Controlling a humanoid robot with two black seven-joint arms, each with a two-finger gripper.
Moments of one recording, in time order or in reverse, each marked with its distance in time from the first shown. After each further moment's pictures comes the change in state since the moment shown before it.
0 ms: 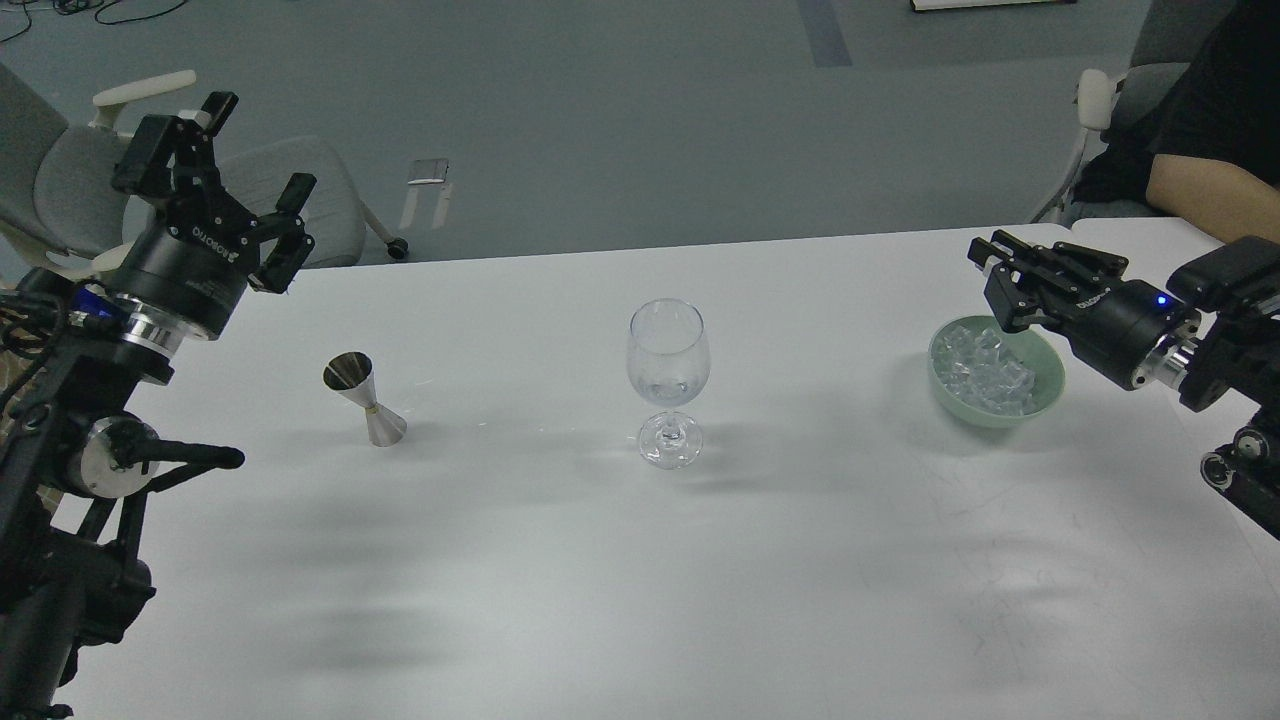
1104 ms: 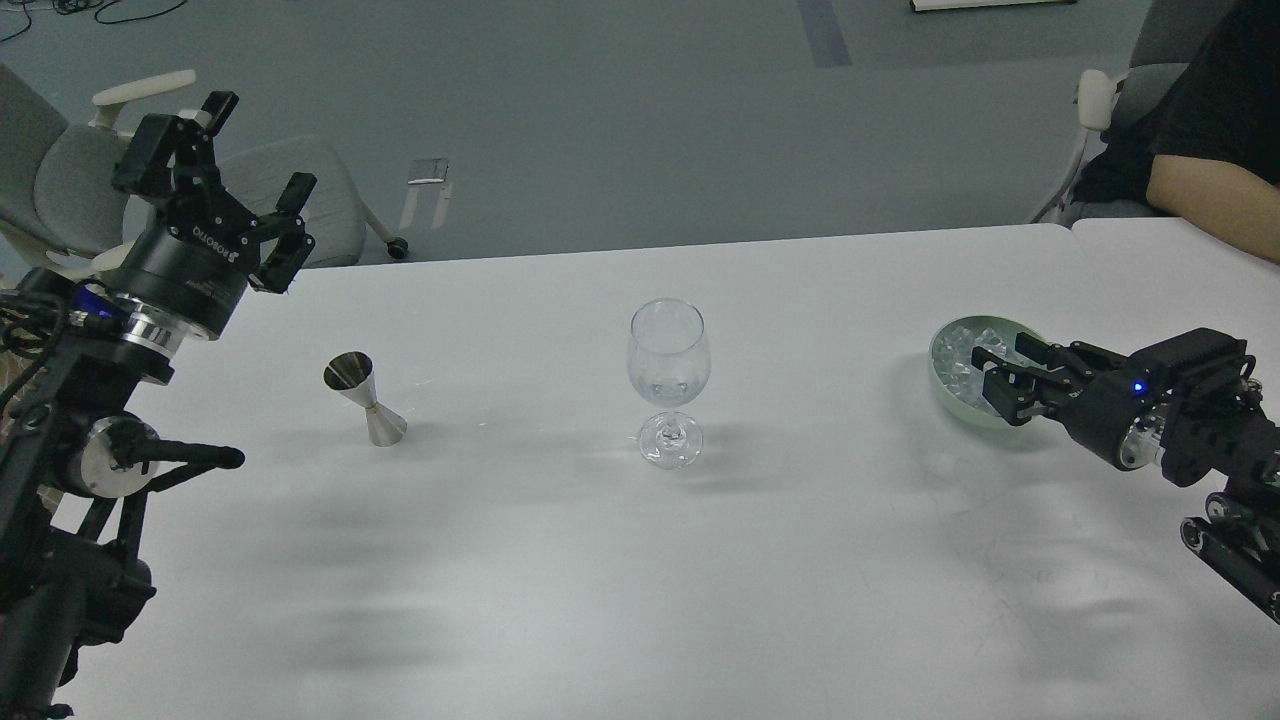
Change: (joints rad) left arm -0.001 0.000 0.000 0.001 0.000 0.000 0.000; right arm -0.040 0.140 -0.090 -0.376 -0.073 -0.001 0.023
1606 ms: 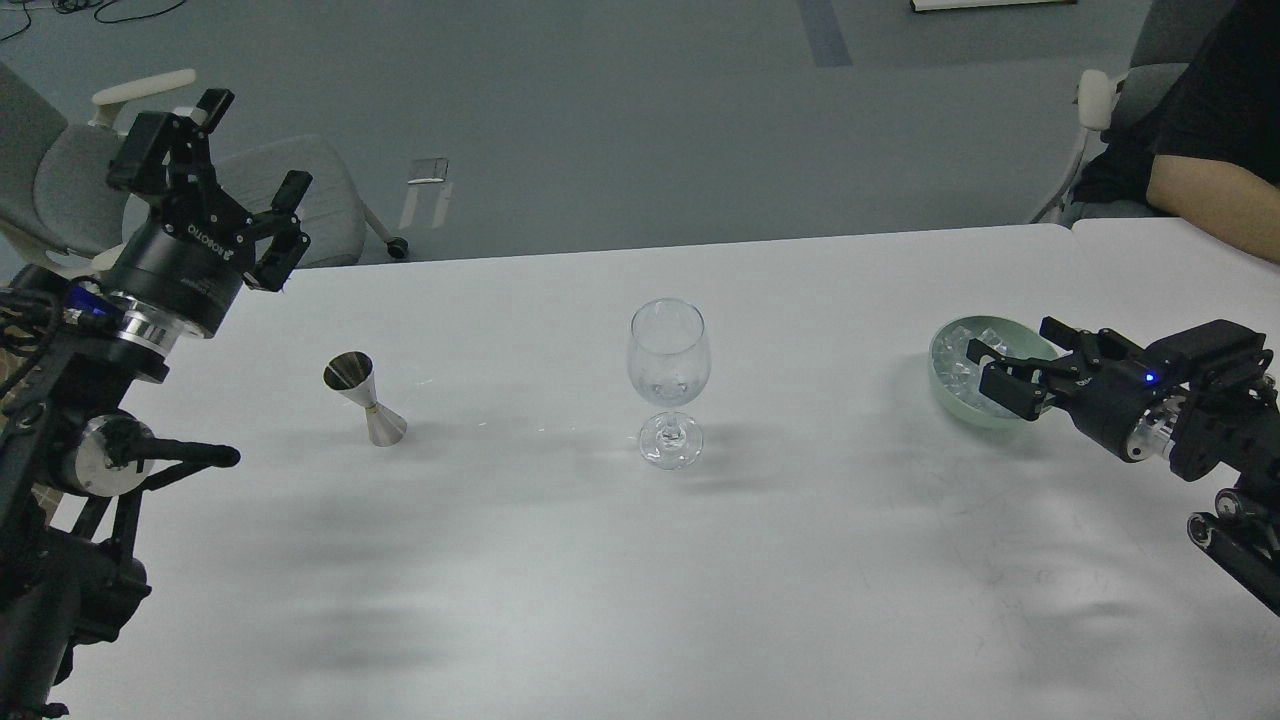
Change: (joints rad) left arm -0.002 0.002 0.000 0.000 0.000 0.001 0.001; right arm -0.034 -0.015 0.064 0.053 0.002 0.000 0.011
